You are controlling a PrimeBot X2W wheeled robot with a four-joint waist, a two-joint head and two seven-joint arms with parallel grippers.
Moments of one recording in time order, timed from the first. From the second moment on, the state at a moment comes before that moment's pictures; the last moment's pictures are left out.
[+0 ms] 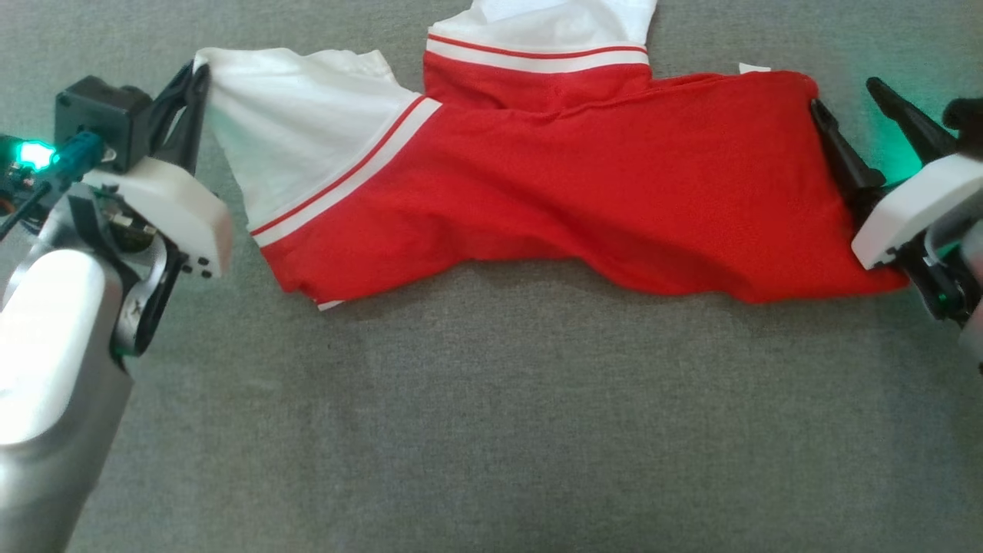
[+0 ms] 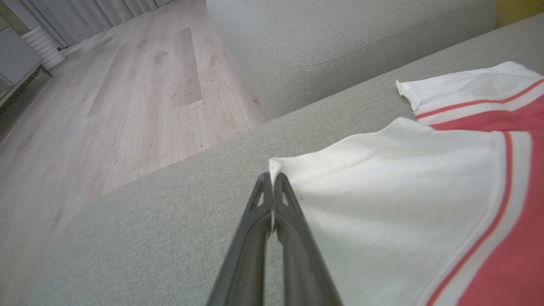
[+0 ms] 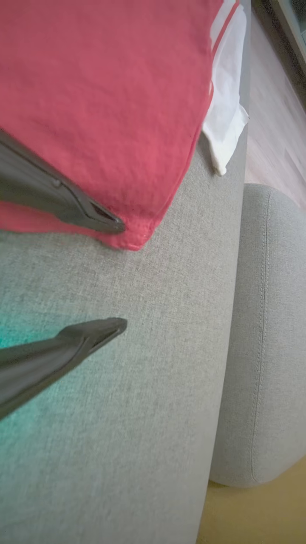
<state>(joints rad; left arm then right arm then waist) -0.64 0.50 -0.42 0.15 -0.36 0.03 0.33 -0.83 -0.61 0.88 0.73 0.84 0.13 -0.21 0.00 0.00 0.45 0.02</state>
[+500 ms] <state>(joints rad) -0.67 0.48 -0.46 0.17 -0.36 0.01 0.32 -1.02 -0.68 1.22 0.76 0.86 0.13 -0.22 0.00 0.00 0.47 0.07</state>
